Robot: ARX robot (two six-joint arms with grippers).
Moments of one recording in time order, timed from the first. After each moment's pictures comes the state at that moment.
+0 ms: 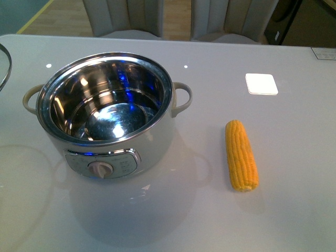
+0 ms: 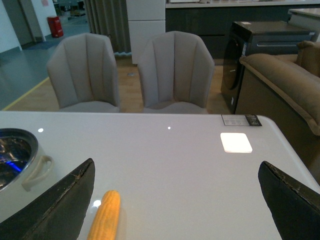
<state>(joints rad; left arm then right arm) 0.42 1.90 0.81 0.61 0.34 0.29 0.00 0.01 0.02 0.00 0.00 0.00</state>
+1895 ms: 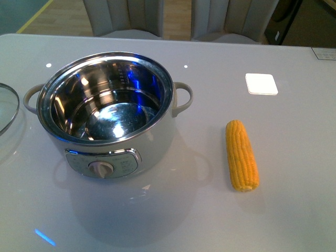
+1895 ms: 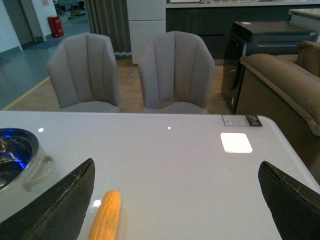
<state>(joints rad) 0.53 2.49 1.25 0.70 0.49 0.37 0.00 0.01 0.02 0.00 0.00 0.00</state>
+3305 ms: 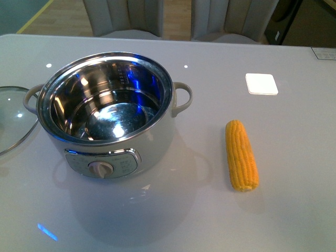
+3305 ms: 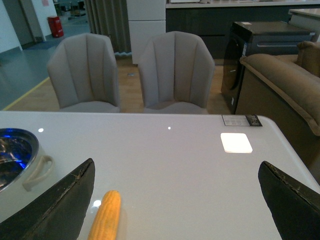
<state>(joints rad) 0.50 2.56 1.26 0.76 0.53 0.28 0.00 0.01 0.02 0.00 0.00 0.00</state>
